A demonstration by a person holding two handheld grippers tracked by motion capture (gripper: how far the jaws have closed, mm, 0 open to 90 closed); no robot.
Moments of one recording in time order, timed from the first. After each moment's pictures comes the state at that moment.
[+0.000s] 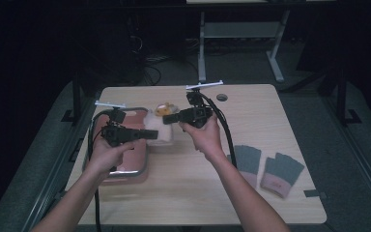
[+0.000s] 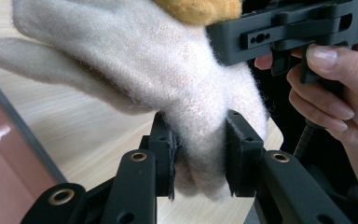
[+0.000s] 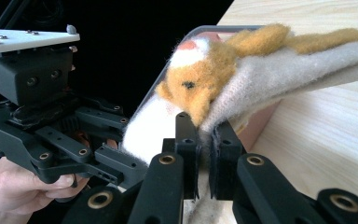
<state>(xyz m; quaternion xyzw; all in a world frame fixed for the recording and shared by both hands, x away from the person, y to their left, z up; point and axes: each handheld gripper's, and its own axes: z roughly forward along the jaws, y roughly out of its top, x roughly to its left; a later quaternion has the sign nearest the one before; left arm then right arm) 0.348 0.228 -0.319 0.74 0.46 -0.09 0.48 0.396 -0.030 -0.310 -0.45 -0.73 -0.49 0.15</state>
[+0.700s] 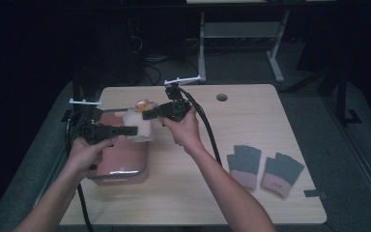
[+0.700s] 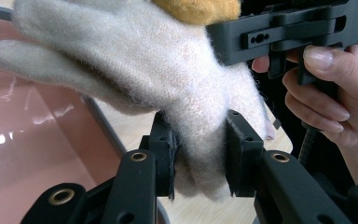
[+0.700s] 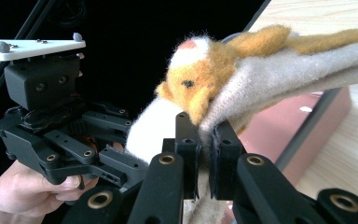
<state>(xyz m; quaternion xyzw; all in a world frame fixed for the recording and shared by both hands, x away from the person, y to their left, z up) 0.347 0.280 -0.311 0.72 0.48 -0.07 0.49 0.415 0.022 -0.308 -0.43 -0.73 -0.50 0.19</state>
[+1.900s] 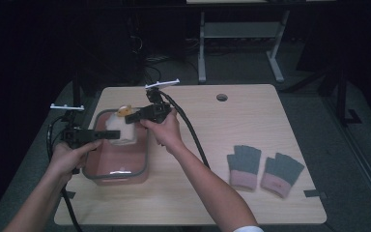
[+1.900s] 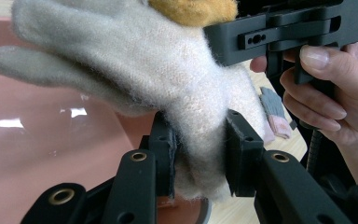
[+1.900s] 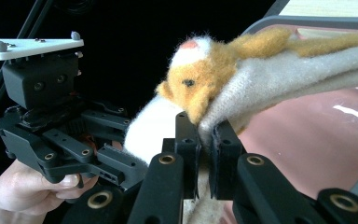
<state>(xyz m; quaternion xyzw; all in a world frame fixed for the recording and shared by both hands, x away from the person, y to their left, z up) 0.342 0.326 -0.323 0.71 0.52 -0.07 0.47 0.429 0.074 -0.329 -0.41 -0.74 -0.49 0.23</state>
